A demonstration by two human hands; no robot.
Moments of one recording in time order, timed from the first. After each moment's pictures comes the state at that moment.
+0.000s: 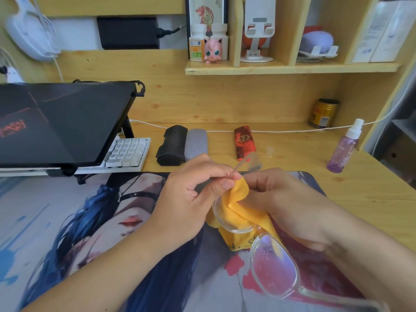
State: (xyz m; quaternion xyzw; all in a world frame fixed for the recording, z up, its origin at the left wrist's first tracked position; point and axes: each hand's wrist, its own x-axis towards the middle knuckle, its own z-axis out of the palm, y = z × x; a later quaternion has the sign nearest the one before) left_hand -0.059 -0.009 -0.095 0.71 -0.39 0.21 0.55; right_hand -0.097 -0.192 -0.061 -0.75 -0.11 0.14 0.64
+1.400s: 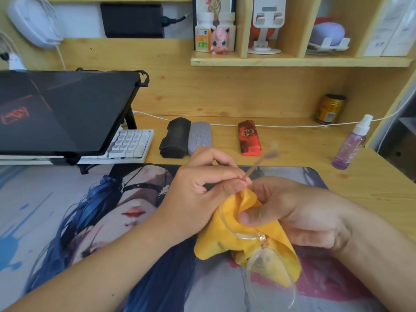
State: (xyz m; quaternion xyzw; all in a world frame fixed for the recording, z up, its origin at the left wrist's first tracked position) left_hand -0.058 -0.013 -0.100 0.72 -0.39 0.18 0.55; right_hand -0.093 -0.199 -0.066 -0.60 -0.11 0.39 0.69
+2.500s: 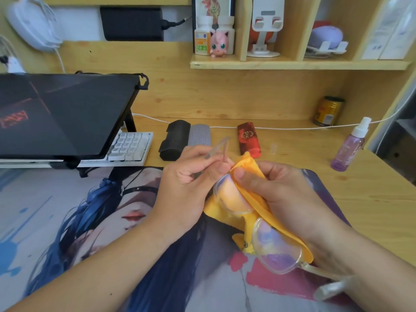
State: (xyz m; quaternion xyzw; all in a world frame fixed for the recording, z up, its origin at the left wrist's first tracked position) left_hand -0.049 -0.011 -0.103 0.66 -0.29 0.17 0.67; right_hand -0.094 -0.180 -0.074 -0.69 -0.04 0.02 0.73
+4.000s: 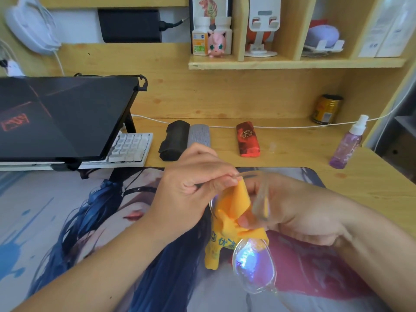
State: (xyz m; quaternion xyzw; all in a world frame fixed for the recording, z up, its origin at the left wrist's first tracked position) left_hand -0.051 -0.003 -0.096 0.68 -0.45 0.25 0.52; right_hand -0.093 -0.196 -0.065 -0.69 -0.17 0.29 0.64
